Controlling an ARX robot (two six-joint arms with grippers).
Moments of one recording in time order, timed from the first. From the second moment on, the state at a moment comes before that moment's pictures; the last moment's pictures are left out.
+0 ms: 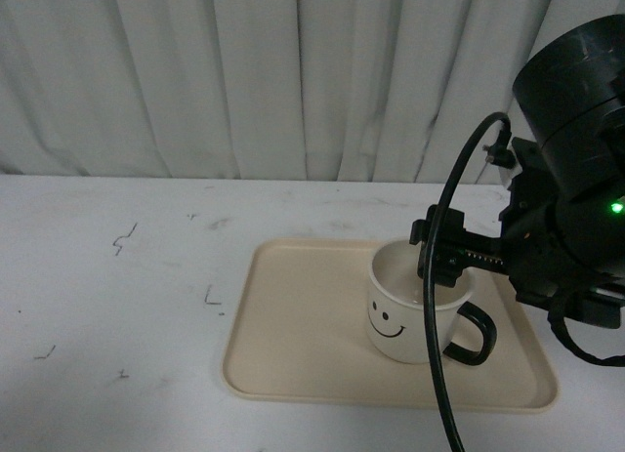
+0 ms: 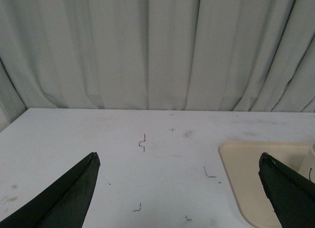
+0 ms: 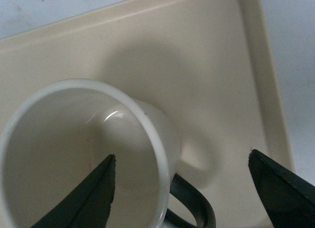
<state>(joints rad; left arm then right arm) 0.00 0.01 0.01 0.00 0.00 -0.01 0.31 1.93 1.05 -0.06 0.08 0.50</state>
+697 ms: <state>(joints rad) 0.00 0.01 0.01 0.00 0.00 -0.01 0.30 2.03 1.26 -0.26 0.19 0.32</state>
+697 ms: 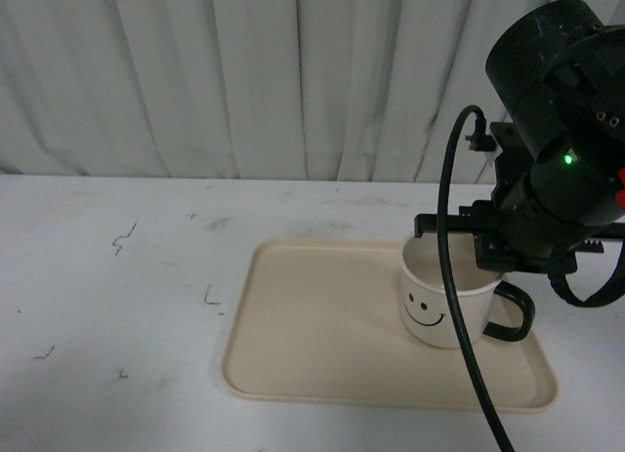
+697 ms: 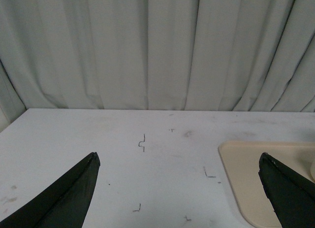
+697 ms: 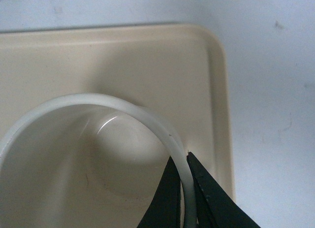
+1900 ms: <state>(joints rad) 0.00 0.01 0.01 0.00 0.00 -0.01 0.31 2.02 1.25 -0.29 -0.15 -0.26</state>
